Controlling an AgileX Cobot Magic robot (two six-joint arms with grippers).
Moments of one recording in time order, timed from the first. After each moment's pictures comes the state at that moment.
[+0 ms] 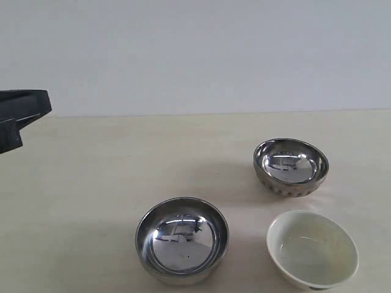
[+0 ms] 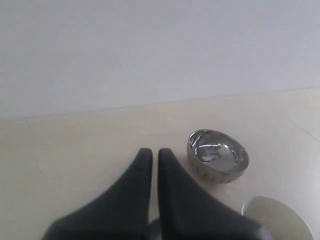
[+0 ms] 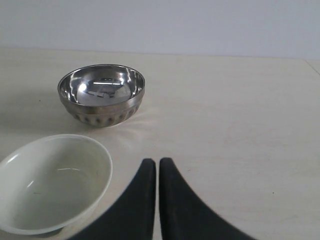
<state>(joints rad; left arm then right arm) -0.55 0.83 -0.55 -1.10 0.02 0.90 0.09 0.00 0.00 -0.03 0.33 0.00</state>
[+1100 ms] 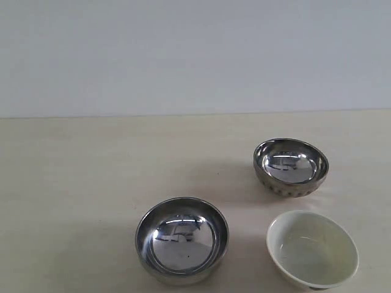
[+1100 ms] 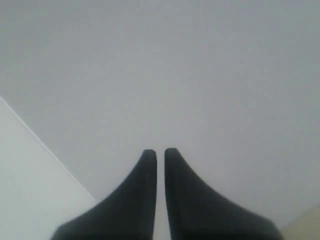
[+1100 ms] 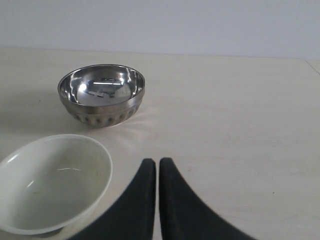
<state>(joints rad) -0.02 0.22 -0.46 -0.17 0.03 0.90 0.09 0.00 0.00 -0.03 0.33 0.00</state>
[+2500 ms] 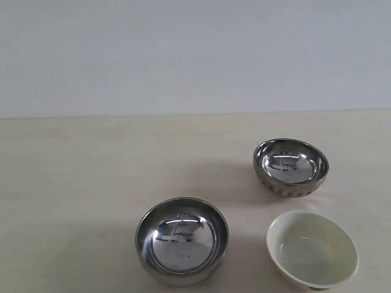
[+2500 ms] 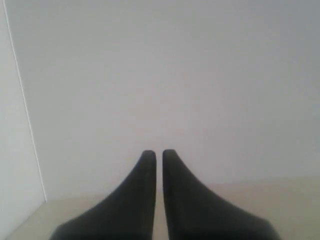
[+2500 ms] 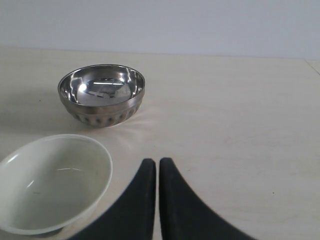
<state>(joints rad) 0.07 0.00 -0.01 0.02 -0.12 0.09 0.09 0.00 0.00 -0.03 0.33 0.00</state>
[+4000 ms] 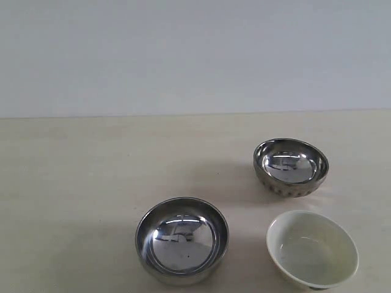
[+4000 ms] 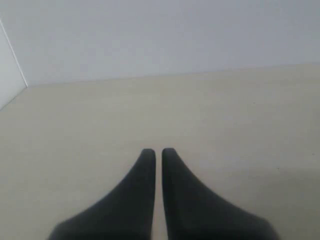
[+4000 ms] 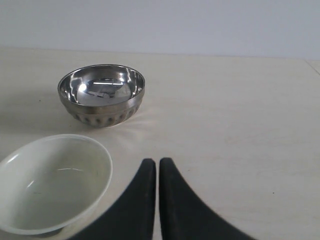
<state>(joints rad) 0.07 0.00 0.00 -0.01 0.28 0.09 0.09 0.00 0.00 -0.03 0.33 0.00</state>
